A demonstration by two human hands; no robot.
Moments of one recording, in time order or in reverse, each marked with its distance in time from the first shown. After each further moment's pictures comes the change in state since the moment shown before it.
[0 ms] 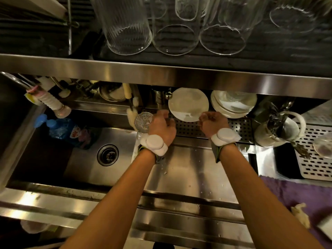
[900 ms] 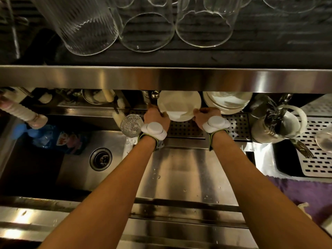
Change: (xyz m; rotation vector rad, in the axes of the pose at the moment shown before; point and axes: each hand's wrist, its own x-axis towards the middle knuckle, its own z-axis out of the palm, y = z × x) left_hand 0.052 0.005 0.034 0.162 0.038 -0.101; right_hand 0.046 0.001 0.001 -0.198 -0.027 0.135
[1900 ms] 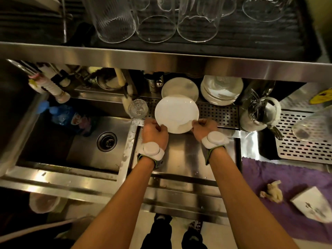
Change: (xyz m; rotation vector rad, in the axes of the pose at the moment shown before) left_hand -0.130 -0.032 -0.017 -0.282 0.198 -0.074; right_hand -0.113 0.037 -0.024 0.073 -0.037 -0.013
